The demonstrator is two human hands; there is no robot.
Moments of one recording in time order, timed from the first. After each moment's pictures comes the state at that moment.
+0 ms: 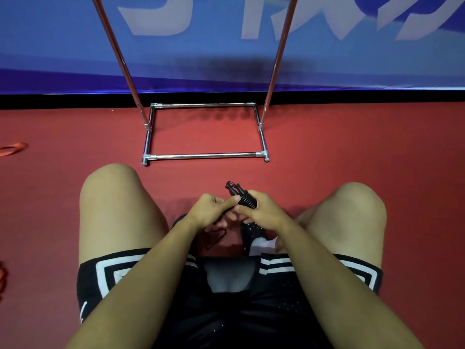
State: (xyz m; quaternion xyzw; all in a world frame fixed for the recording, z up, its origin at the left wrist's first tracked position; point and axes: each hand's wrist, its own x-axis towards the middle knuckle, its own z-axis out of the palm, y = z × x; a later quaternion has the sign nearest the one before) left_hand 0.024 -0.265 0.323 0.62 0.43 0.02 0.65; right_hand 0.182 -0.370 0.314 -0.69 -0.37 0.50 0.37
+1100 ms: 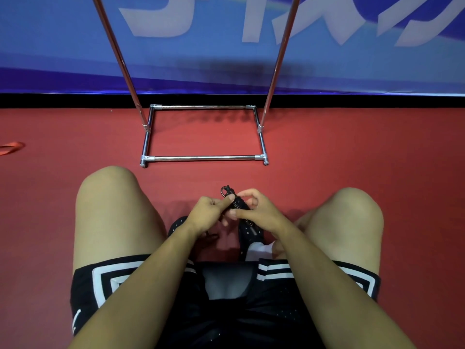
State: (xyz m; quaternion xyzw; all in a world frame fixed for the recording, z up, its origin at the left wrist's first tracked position) left_hand 0.026 -0.265 0.320 0.63 0.44 0.04 0.64; right_hand 0.186 -0.366 0.309 -0.69 -0.32 0.50 0.41
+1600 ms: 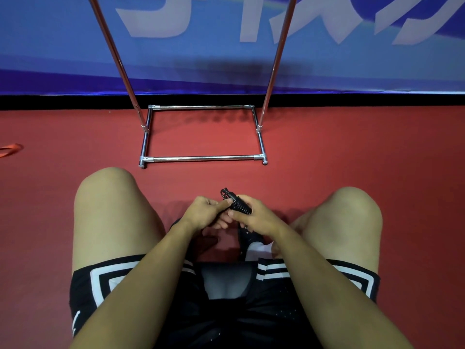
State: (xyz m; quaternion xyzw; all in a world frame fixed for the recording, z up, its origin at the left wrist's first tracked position) left_hand 0.028 -0.260 0.316 0.57 0.46 0.03 0.68; right_hand 0.178 -0.369 0.311 -0.68 -0.39 0.51 0.36
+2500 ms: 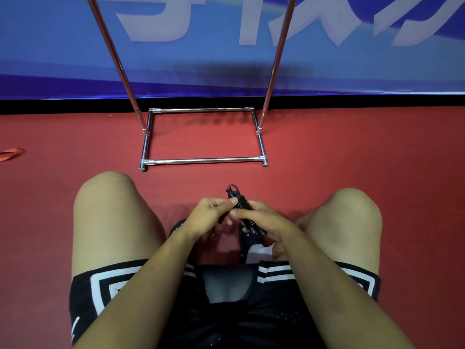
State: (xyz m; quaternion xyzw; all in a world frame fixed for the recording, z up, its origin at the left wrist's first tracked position) left_hand 0.026 -0.269 0.339 0.63 0.38 0.06 0.68; right_hand 0.183 -0.367 0.320 -0.61 -0.30 0.61 0.40
